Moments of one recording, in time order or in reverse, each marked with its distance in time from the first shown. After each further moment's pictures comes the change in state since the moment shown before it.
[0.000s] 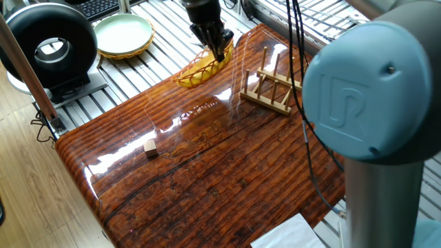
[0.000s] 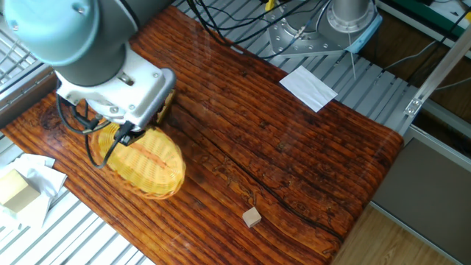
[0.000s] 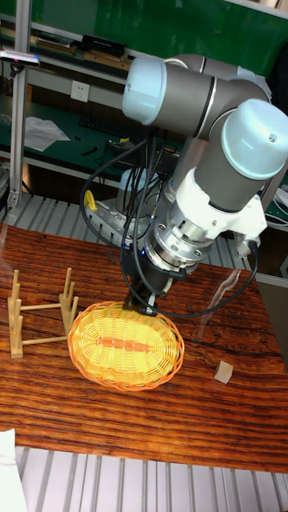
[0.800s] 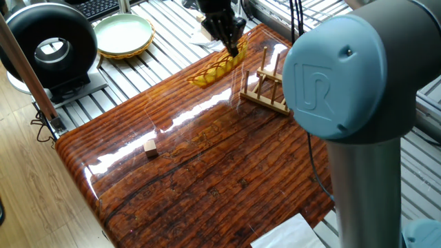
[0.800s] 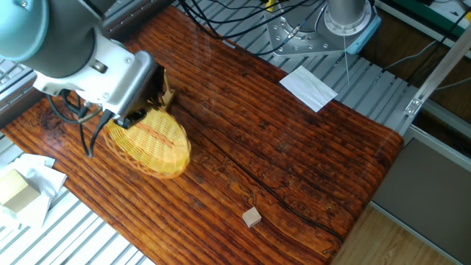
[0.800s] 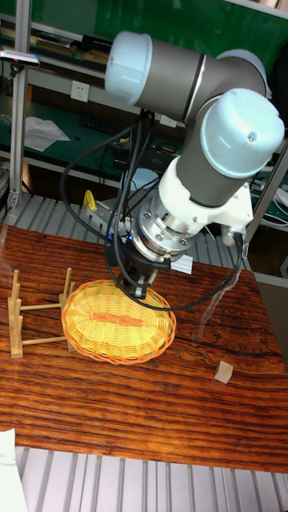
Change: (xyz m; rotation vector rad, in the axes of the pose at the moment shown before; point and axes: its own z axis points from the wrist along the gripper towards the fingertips) arm 0.028 0.034 -0.012 -0.135 -0.007 -0.030
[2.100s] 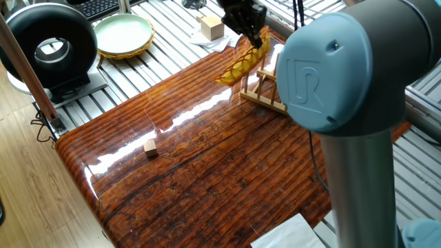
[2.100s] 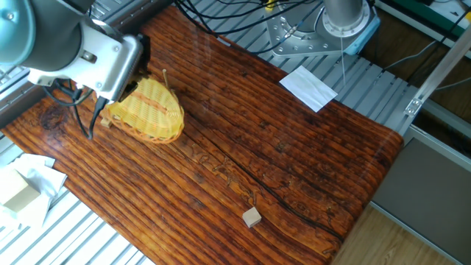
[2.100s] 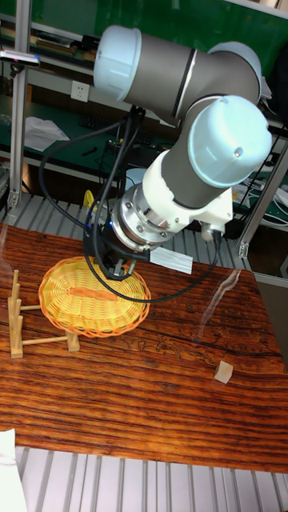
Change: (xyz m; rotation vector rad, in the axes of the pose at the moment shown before) arm 0.044 0.043 0.003 -0.152 0.086 -0.035
